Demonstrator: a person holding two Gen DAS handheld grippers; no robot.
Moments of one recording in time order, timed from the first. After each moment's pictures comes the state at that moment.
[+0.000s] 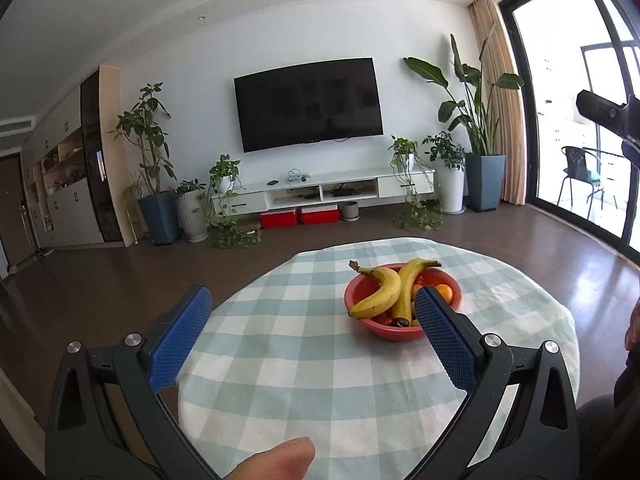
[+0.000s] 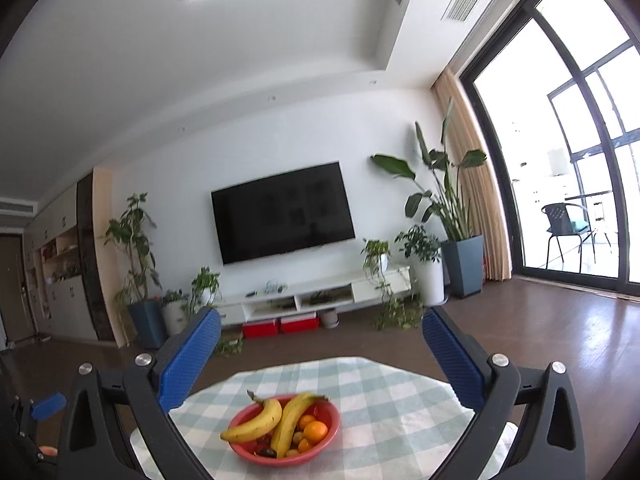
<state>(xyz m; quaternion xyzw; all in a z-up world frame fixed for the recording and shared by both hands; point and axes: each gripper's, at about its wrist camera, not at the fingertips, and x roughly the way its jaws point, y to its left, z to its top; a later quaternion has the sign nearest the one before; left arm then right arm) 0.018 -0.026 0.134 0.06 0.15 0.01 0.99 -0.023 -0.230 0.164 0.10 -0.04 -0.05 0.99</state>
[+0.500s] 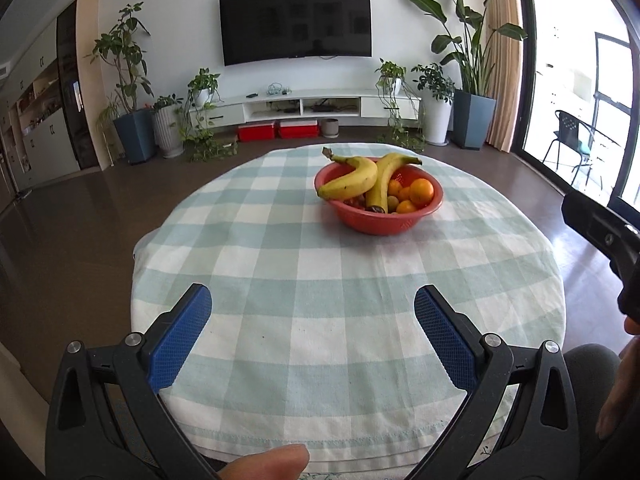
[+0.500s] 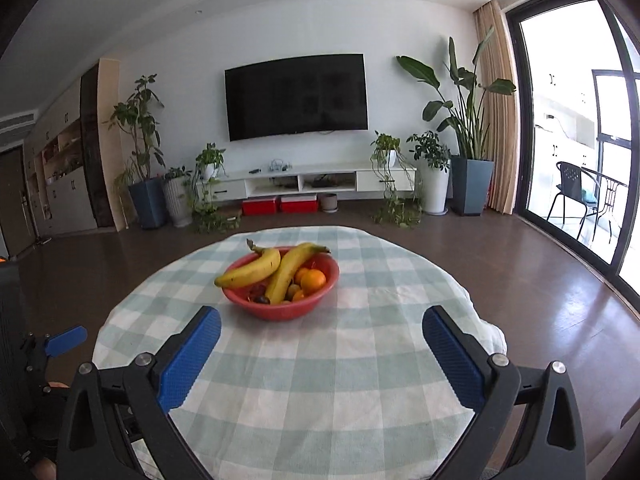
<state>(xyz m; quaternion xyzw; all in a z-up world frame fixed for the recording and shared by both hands) 0.016 -0.034 0.054 0.02 0.31 -0.01 0.95 -0.004 -0.198 0.072 0.02 0.22 -0.03 0.98</state>
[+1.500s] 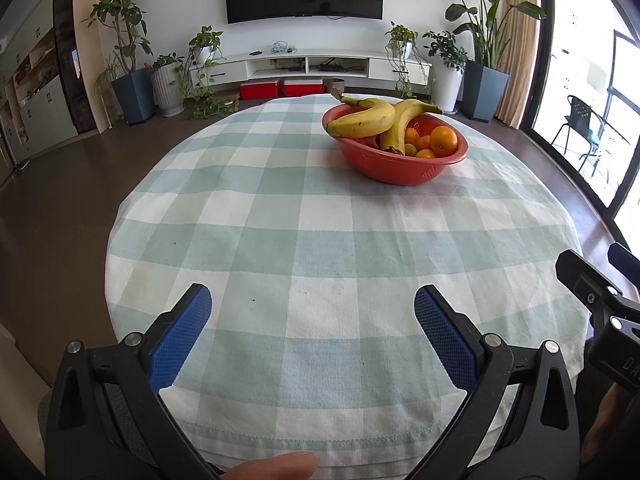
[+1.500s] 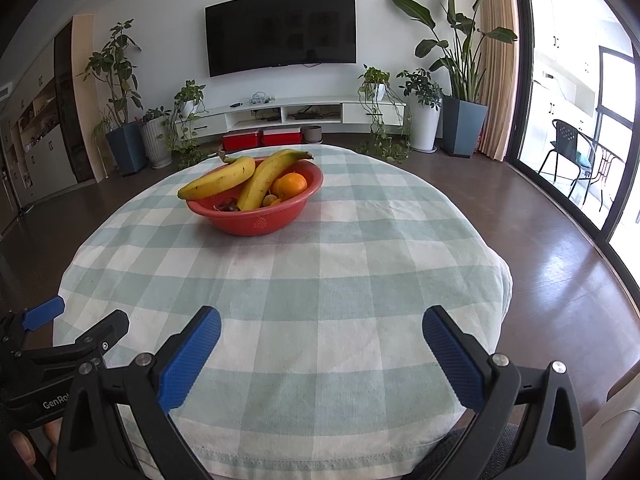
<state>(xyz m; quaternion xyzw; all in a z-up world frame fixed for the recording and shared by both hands) 0.054 -0.026 0.000 0.01 0.38 0.00 0.93 0.017 -0.200 0.007 0.02 0.33 -0.05 0.94</state>
